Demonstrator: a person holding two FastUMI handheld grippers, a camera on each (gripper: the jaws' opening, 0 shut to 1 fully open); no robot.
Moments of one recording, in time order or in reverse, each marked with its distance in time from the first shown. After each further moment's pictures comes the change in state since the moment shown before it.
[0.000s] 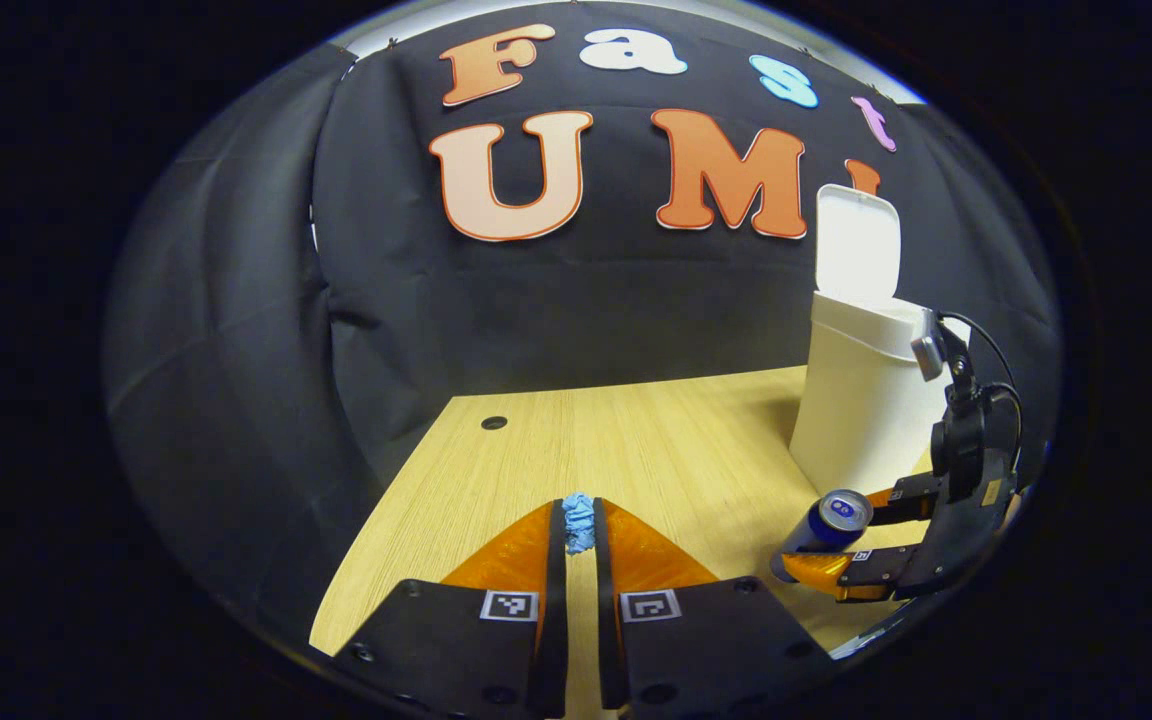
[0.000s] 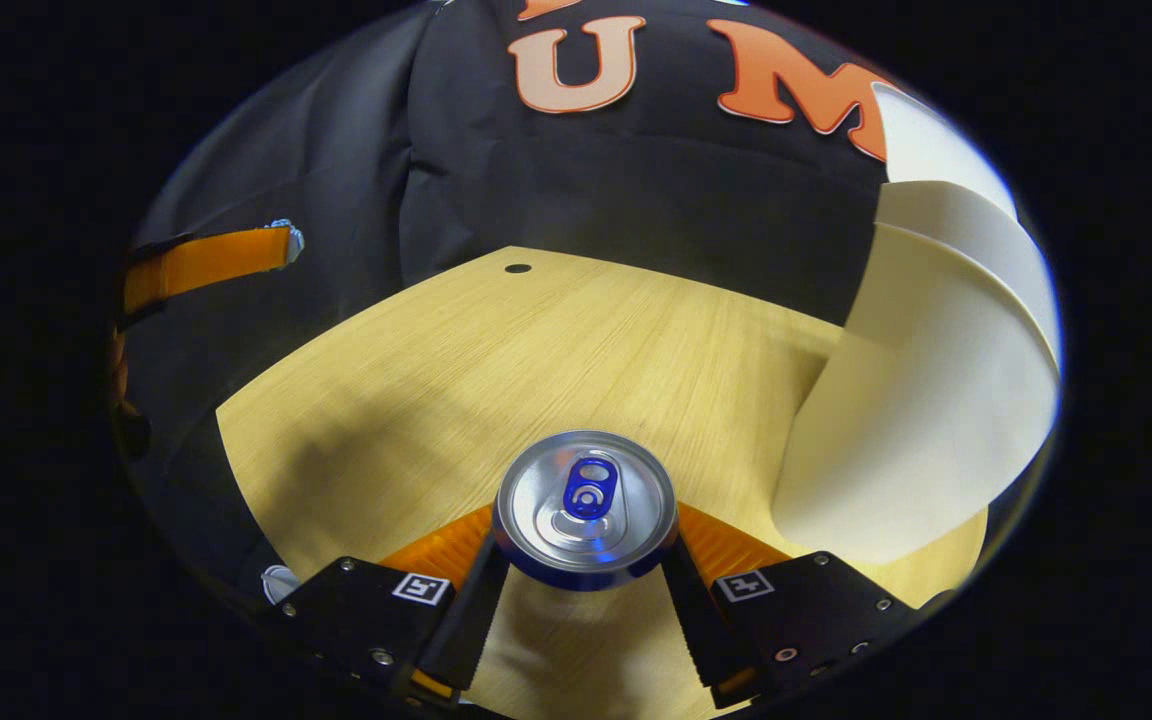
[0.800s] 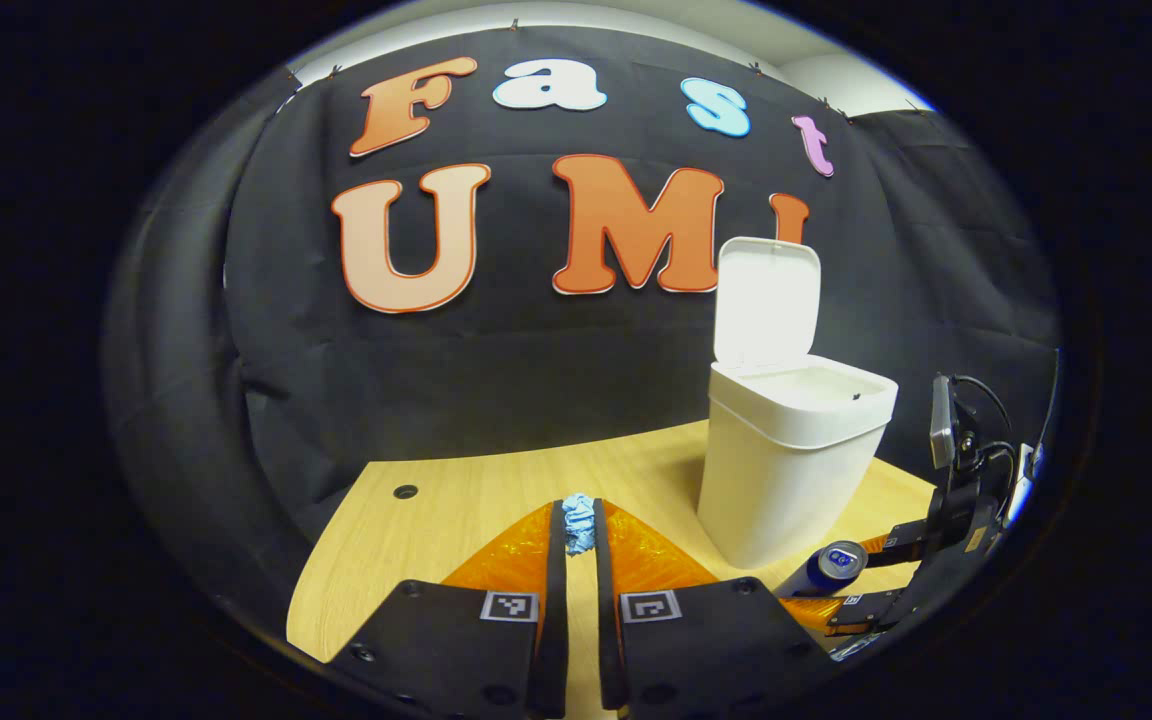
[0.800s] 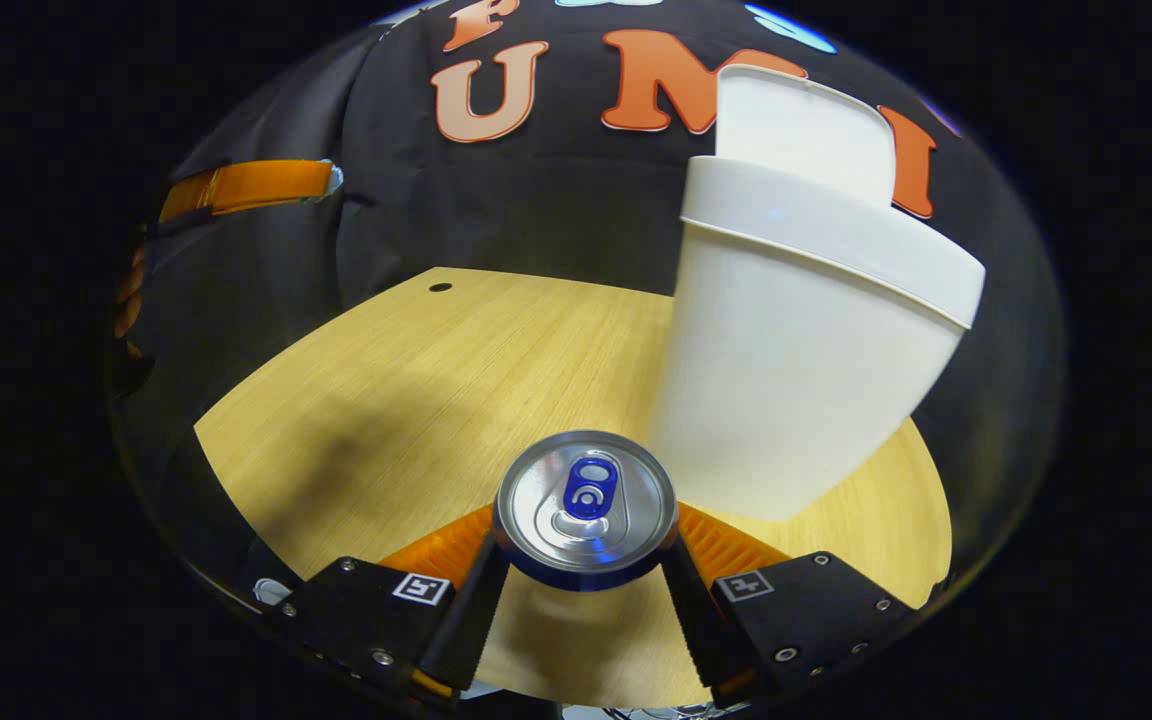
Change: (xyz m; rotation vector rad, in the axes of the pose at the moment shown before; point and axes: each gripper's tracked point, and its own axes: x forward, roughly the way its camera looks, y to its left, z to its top) left arm 0.011 -0.119 0.093 0.035 -0.131 -0.206; right arm -0.001 -0.006 0.004 0.098 -0.027 -0.158
